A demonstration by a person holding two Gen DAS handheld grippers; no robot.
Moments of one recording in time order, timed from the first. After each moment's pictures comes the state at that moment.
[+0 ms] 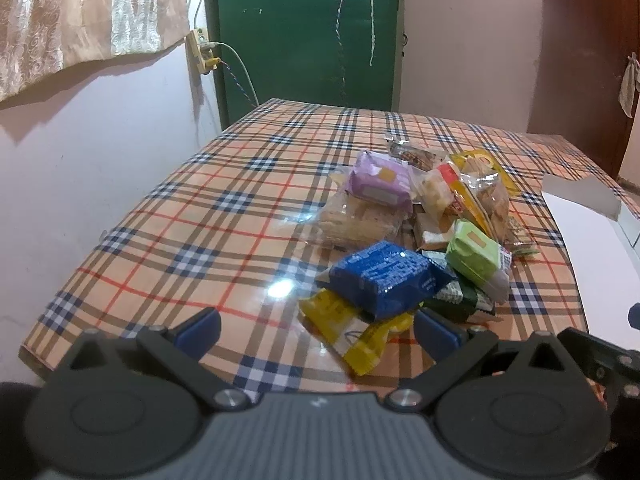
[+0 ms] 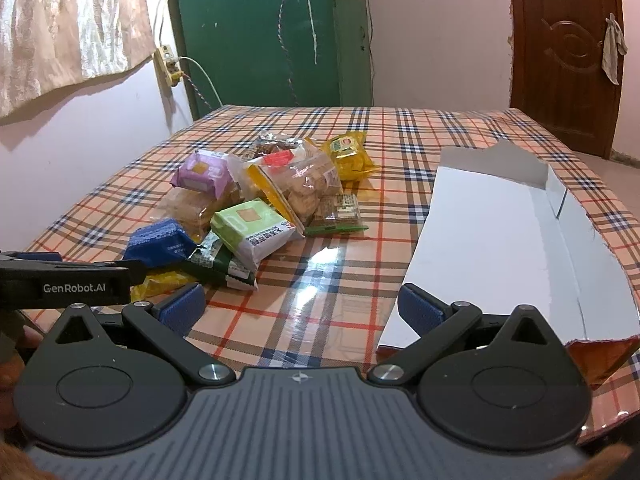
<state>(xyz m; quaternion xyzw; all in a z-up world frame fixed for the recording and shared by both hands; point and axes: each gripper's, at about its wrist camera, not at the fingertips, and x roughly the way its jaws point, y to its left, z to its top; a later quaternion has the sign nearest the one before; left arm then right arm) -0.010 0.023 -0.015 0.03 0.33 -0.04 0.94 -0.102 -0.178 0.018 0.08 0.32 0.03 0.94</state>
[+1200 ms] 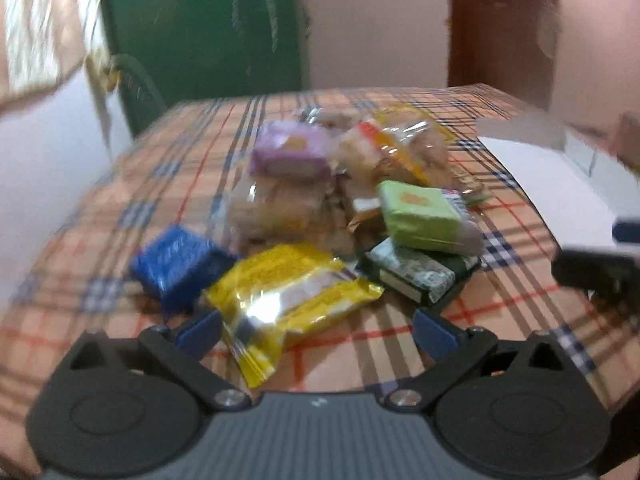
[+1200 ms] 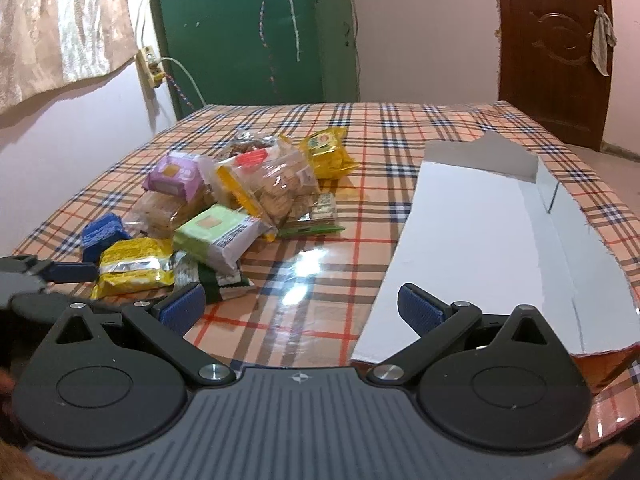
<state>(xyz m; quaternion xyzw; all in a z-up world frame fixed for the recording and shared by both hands) 0.010 -0.003 -0.047 0.12 0.32 -0.16 0.93 -0.093 -0.188 0.012 0.07 0.30 0.00 0.95</state>
